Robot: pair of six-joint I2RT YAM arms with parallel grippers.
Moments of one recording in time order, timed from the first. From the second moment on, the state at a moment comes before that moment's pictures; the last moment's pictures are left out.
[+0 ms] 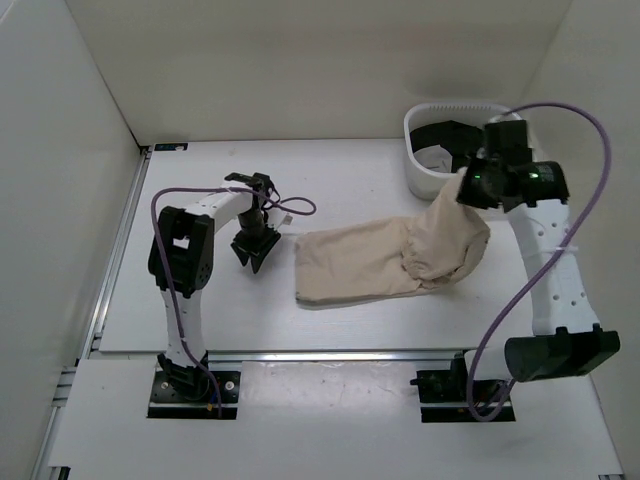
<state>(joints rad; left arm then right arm) -0.33 2.03 1.51 -1.14 0.06 0.32 0.08 1.36 1.66 -1.15 0.08 0.32</state>
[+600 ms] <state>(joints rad) -0.41 2.29 1.76 -1.15 0.49 0.32 0.86 1.83 1.74 -1.14 0.23 0.58</state>
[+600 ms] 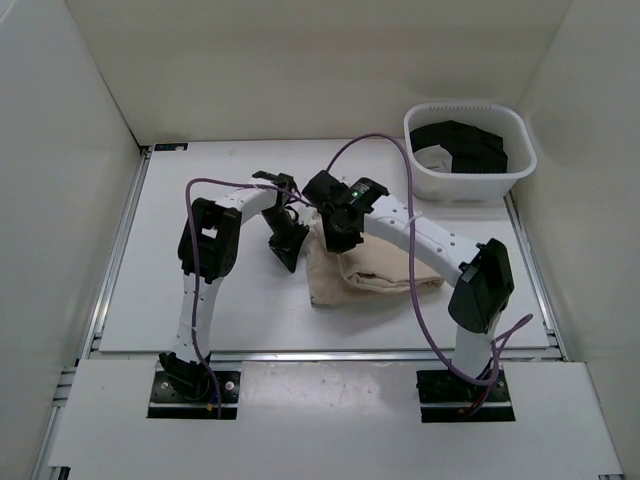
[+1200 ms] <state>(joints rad) -0.37 2.38 1.97 -1.23 0.39 0.26 0.95 2.06 1.82 -0.94 0.14 0.54</state>
